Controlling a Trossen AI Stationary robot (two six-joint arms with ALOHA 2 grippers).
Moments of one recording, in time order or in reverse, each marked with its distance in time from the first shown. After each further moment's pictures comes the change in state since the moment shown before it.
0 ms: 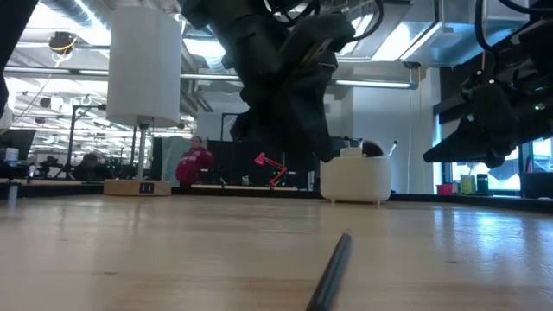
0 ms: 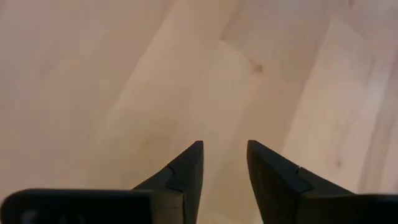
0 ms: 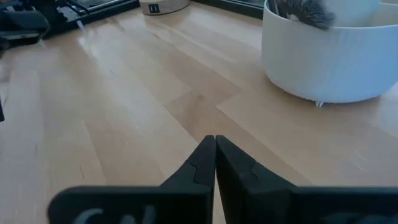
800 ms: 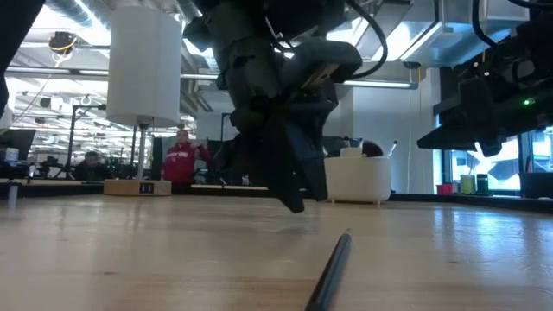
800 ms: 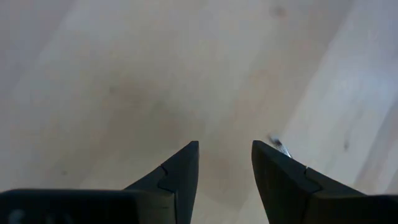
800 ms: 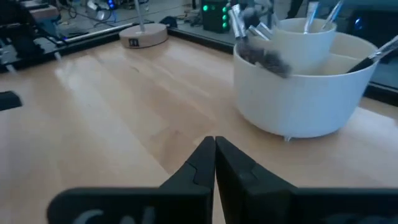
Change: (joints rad) left arm -0.007 0.083 0.006 -0.003 0.136 -0.149; right arm -0.024 0.000 0.000 0.097 0.114 -0.100
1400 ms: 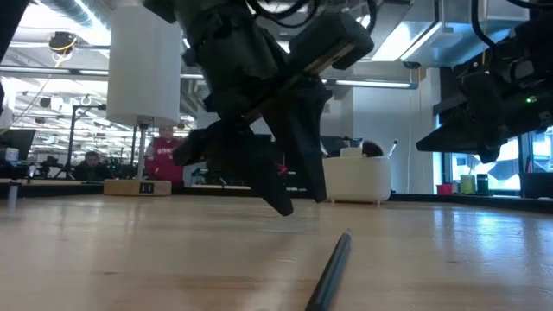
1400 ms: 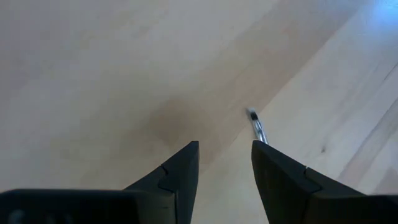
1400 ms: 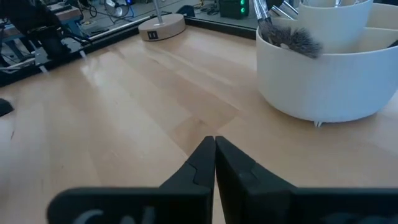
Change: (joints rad) left arm -0.146 0.000 0.000 0.004 -0.209 -0.370; right arm -0.006 0.000 0.000 0.002 -0.096 0.077
